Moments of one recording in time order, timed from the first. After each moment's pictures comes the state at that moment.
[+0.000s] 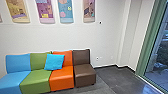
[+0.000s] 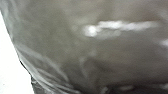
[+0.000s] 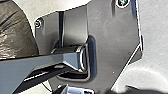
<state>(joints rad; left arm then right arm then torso) 1.43 2.86 -2.57 -0.55 0.30 0.52 -1.49 2.74 -2.31 0.08 -0.19 0.00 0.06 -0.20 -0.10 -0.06</state>
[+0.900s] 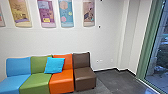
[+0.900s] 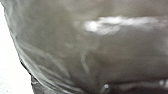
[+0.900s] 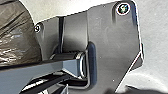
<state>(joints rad) 1.43 2.99 -2.75 -0.55 0.30 0.52 -1.50 2.79 -2.38 0.08 -0.19 0.00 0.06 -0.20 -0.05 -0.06</state>
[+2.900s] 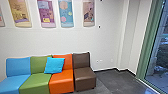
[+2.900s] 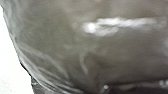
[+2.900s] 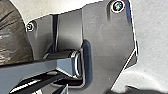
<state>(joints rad) 1.44 2.98 -2.76 -0.53 0.31 0.52 -1.51 2.85 -2.49 0.08 -0.19 0.00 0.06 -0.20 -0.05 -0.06</state>
